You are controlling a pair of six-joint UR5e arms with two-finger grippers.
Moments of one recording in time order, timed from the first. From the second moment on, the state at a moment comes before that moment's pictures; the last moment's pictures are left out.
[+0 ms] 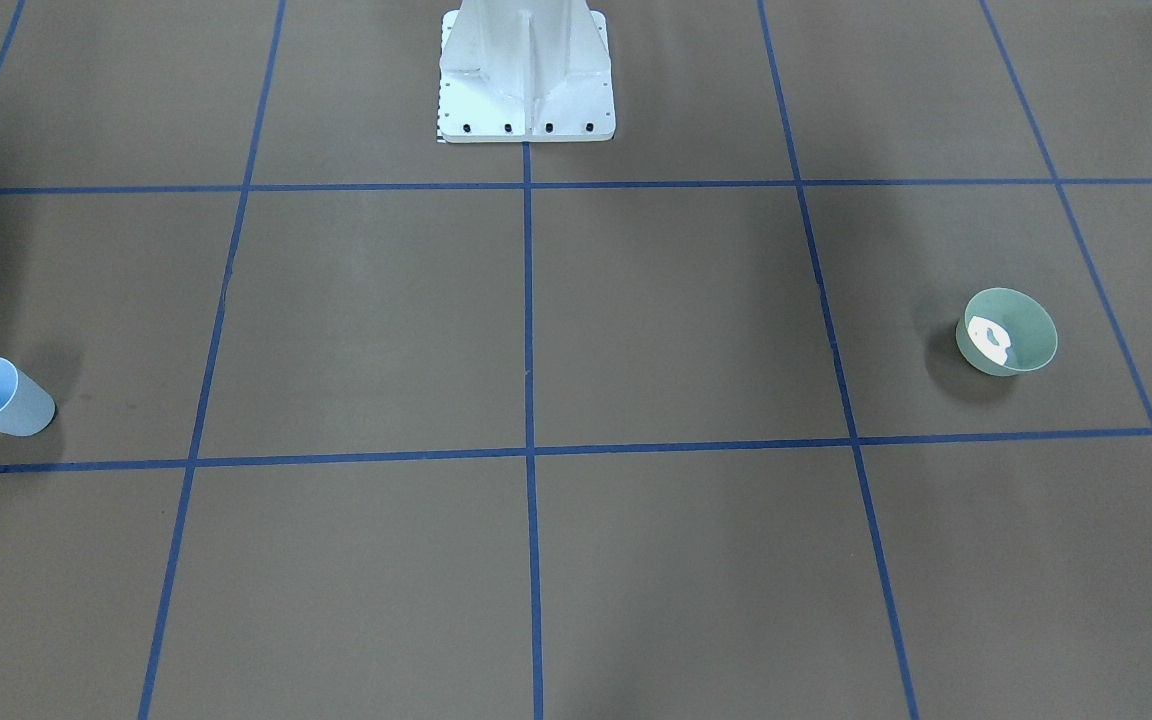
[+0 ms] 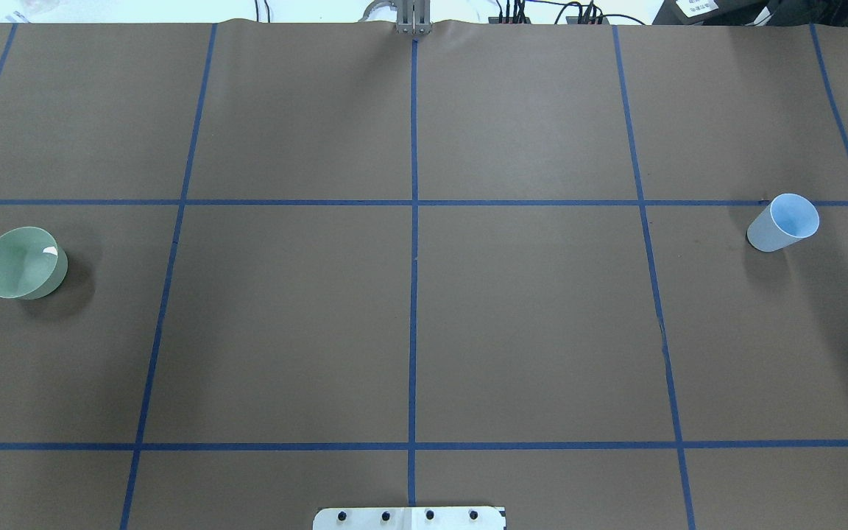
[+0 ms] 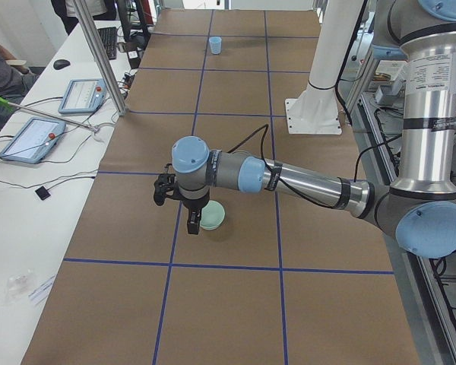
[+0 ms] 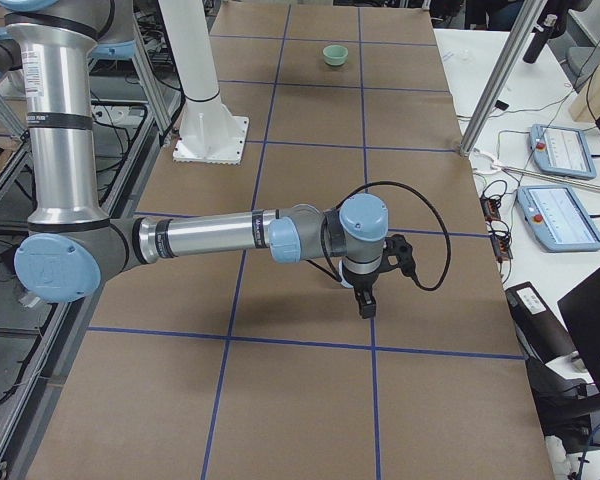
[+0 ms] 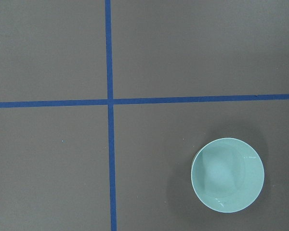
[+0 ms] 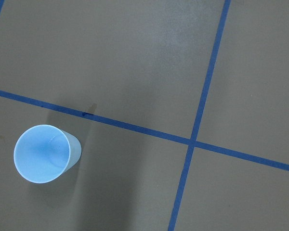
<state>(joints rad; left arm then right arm) -1.53 -1.54 -1.84 -1.49 -2.41 -0.10 1.54 -1.55 1.70 -1.53 2.36 -0.09</state>
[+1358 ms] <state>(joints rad) -1.52 -1.54 -1.85 -1.51 -2.41 -0.10 1.54 -1.55 1.69 -1.53 2.39 -0.09</state>
